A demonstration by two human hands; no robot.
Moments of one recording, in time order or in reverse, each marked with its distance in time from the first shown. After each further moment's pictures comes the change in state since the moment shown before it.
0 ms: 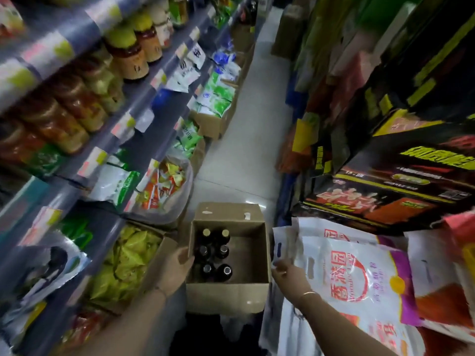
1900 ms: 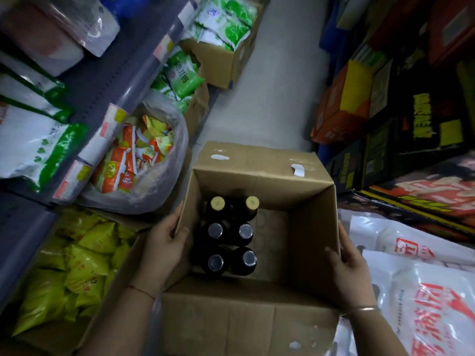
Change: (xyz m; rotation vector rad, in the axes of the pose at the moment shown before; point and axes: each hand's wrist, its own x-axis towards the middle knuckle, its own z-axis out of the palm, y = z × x) left_hand 0.184 -0.062 0.056 -0.283 0.064 0.248; right_hand 0.175 0.034 0.021 0.469 0.333 -0.070
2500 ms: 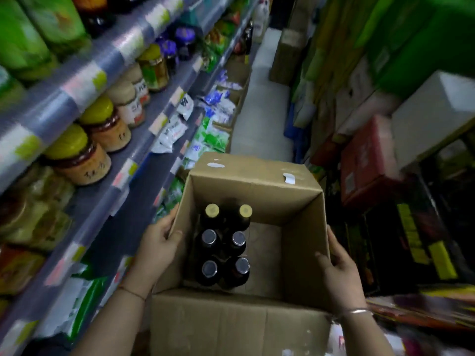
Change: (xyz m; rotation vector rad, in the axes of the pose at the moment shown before) left_hand 0.121 0.347 -0.045 0.054 -0.032 0.165; right_hand 0.052 -0.306 -0.133 0.195 0.059 -0.068
